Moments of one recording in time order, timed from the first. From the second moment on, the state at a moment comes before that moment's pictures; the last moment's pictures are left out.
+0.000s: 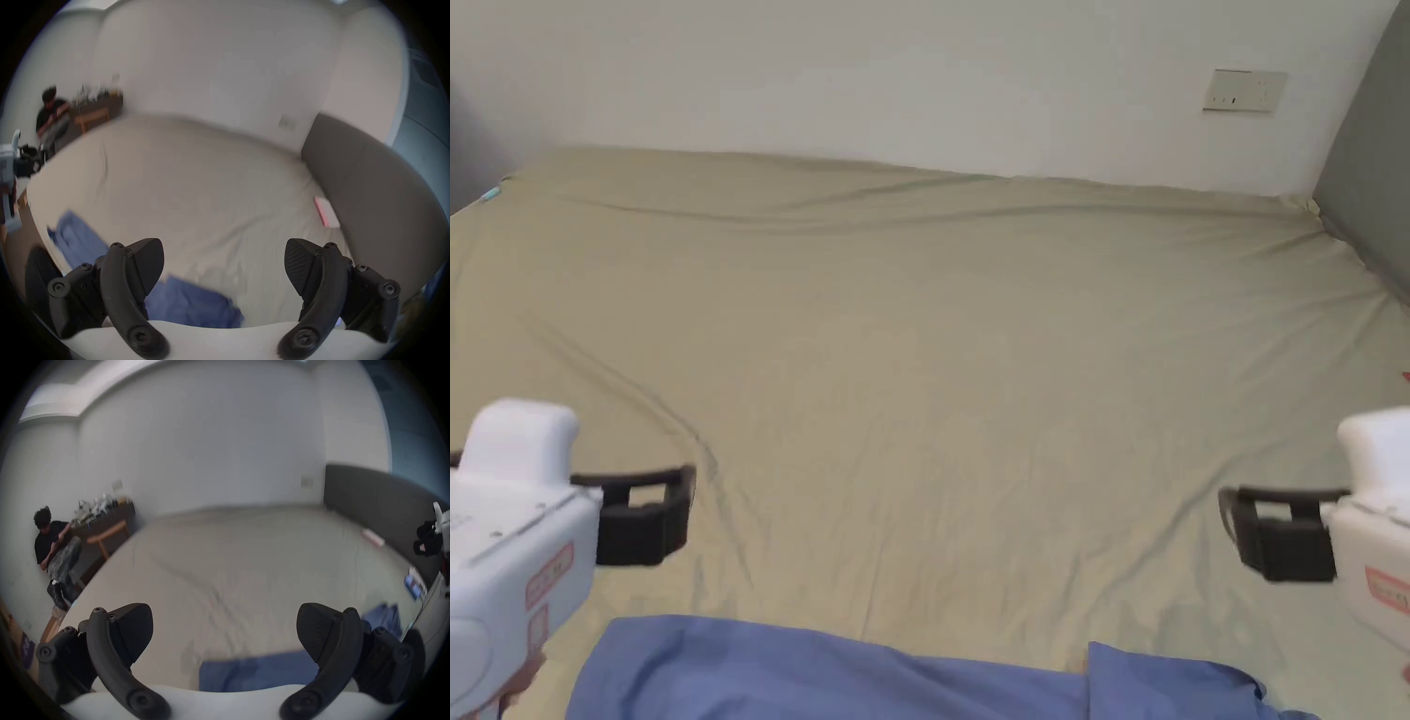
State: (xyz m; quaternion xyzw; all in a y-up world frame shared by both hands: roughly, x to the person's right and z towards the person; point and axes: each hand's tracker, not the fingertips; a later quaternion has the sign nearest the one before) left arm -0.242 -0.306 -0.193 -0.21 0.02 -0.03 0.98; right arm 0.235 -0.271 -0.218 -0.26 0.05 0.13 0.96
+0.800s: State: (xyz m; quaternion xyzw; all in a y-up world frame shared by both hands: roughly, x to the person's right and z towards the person) left arm -0.154 -0.259 -0.184 -0.05 0.04 -0.08 1.00; right arm 0.123 -0.257 -0.191 -0.11 0.02 0.16 0.98
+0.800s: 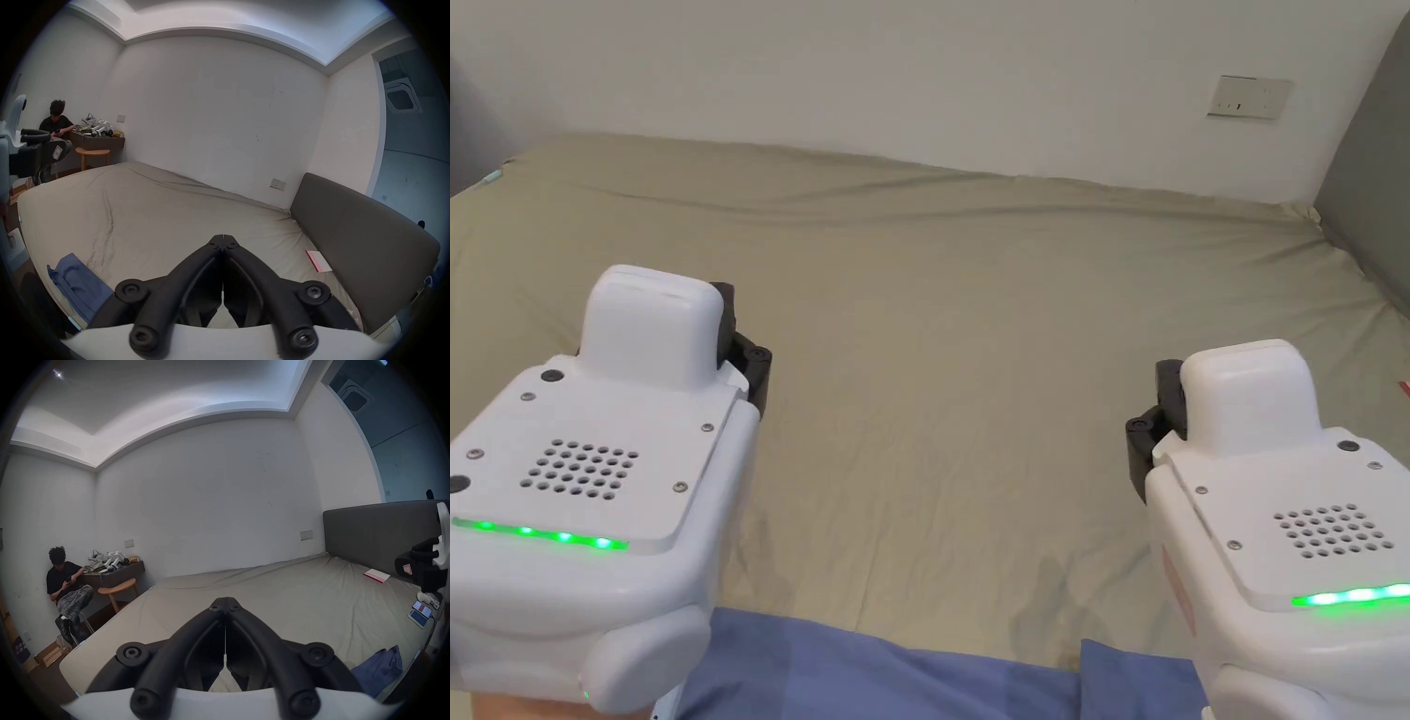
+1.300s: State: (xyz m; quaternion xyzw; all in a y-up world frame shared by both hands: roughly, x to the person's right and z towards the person) left arm -0.256 -0.439 -0.221 -0.38 -0.06 0.04 0.92; right arm 0.156 -0.299 -0.200 -0.19 0.02 0.15 0.97
